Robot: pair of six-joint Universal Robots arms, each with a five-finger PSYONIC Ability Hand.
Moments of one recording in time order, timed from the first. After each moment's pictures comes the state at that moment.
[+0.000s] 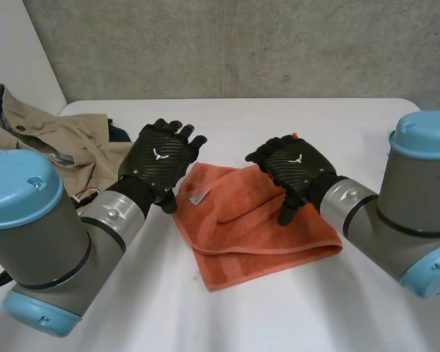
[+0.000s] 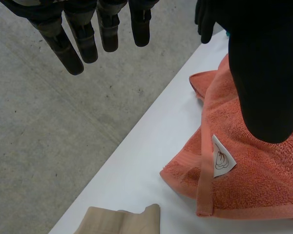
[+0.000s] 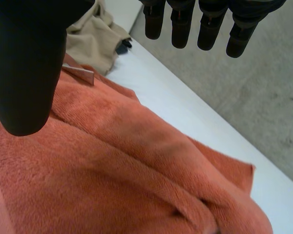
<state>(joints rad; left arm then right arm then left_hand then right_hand) 4.16 -1.84 -1.68 3.45 -1.47 3.64 2.03 -1.15 1.46 -0.03 1.26 2.74 0.19 0.20 0.20 0.20 0.05 0.22 0.21 0.20 0.20 0.05</state>
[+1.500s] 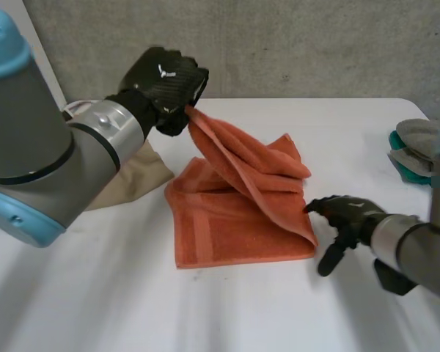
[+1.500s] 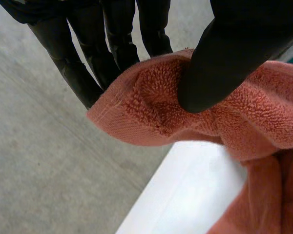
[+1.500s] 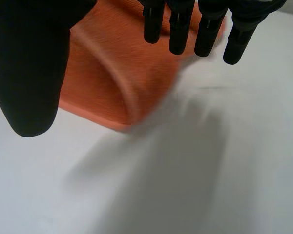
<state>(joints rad) 4.16 -1.89 -1.18 3.10 -1.39 3.62 1.90 -1.23 1.61 0.27 1.41 3.05 1.11 1.19 1.19 1.19 1.00 0.27 0.27 0.27 0.27 0.08</state>
